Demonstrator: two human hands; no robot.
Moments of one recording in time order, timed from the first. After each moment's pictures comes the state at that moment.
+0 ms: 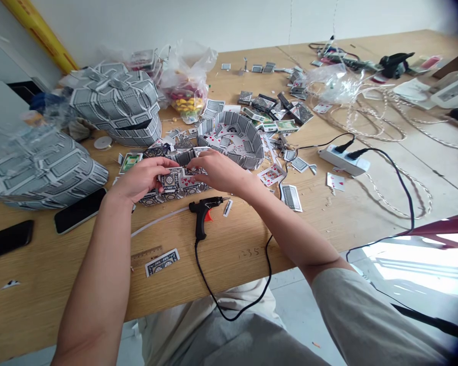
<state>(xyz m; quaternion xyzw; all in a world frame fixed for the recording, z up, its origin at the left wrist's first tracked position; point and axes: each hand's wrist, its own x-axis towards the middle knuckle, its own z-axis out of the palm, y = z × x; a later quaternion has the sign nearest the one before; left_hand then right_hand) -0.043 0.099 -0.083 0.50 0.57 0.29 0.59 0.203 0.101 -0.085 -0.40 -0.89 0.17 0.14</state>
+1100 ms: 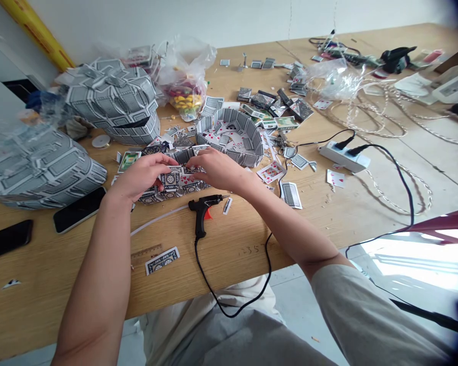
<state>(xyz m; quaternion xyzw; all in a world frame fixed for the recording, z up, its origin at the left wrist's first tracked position) -0.038 0.095 -0.081 0.55 0.59 0.28 0.52 0.201 0.101 -0.089 -0.41 -0.89 0.15 0.13</state>
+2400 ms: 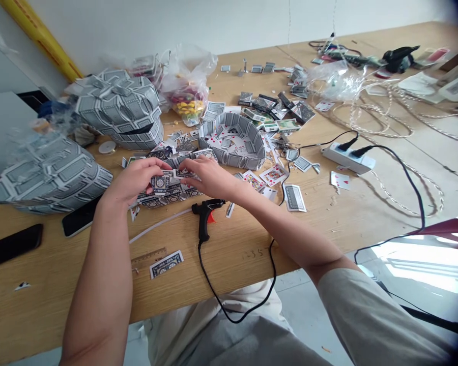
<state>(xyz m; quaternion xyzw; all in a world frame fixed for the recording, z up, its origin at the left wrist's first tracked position) -0.054 0.098 -0.074 0.53 0.64 0.30 0.48 0.182 0.096 -0.103 -0.36 -0.88 0.21 0.23</state>
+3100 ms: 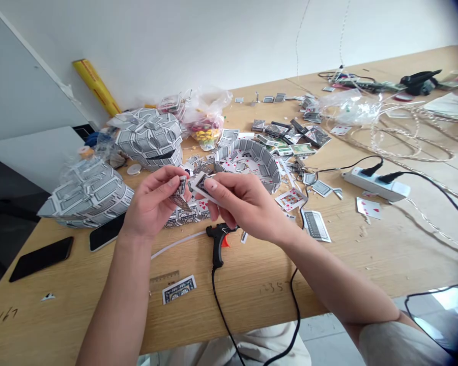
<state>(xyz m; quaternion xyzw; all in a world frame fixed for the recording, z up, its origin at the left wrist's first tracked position) -0.025 0.058 -0.038 0.51 0.29 0.54 0.60 0.200 0.039 -0.022 -0.28 -0.66 0.55 0.44</state>
